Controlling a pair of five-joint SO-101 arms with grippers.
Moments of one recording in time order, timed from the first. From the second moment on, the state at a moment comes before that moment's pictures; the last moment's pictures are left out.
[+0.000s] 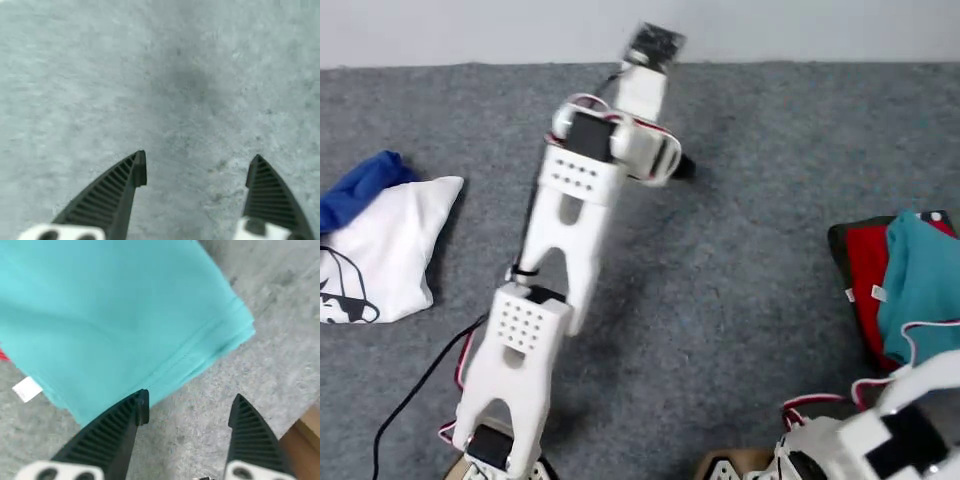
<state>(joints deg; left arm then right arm) 17.6 51.1 -80.7 99.8 6.3 57.5 -4.7 -1.8 92.8 0.3</state>
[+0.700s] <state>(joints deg) -32.8 48.6 -67.2 99.8 9.1 44.0 -10.0 3.3 93.0 2.8</state>
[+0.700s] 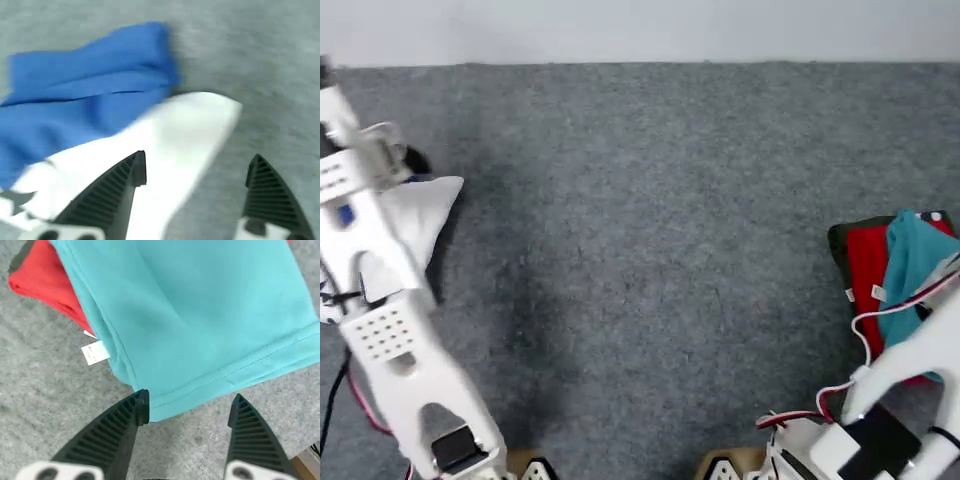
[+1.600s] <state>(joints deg) -32.5 61.5 -58.2 99.3 2.6 43.8 -10.0 3.7 92.4 2.8</state>
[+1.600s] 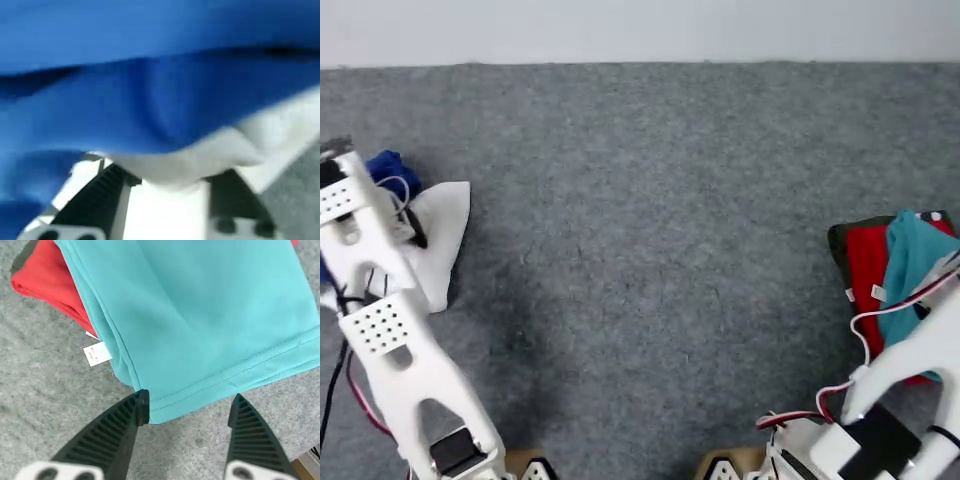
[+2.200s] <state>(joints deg) 17.9 34.5 -62.4 99.8 -13.9 43.8 -10.0 6.2 92.5 3.2</state>
